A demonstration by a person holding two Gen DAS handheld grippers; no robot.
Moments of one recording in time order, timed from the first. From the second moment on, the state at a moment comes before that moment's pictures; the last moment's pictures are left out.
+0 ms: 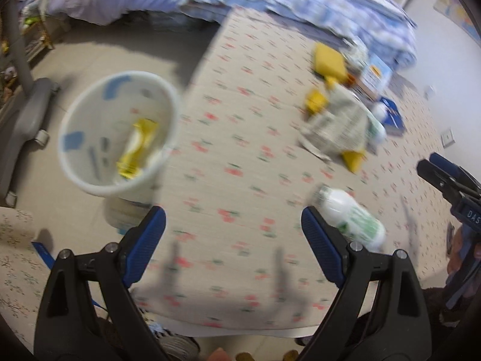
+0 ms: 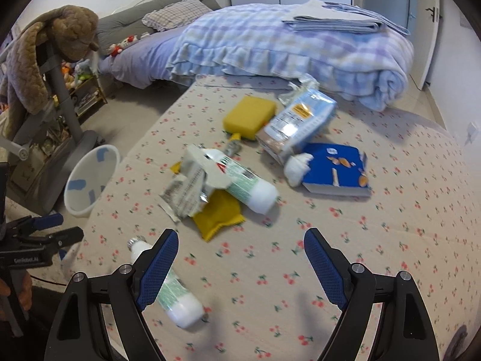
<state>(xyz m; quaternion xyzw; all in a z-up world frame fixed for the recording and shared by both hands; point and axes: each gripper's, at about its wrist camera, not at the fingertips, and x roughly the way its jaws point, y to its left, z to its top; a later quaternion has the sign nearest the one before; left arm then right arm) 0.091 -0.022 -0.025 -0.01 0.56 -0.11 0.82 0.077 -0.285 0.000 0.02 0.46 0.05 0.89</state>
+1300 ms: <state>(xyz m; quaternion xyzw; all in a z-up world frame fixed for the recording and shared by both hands) 0.109 -0.072 -0.013 -0.07 0.50 -0.13 0.85 0.078 -0.370 -0.020 0.06 0.48 -0.01 0.87</state>
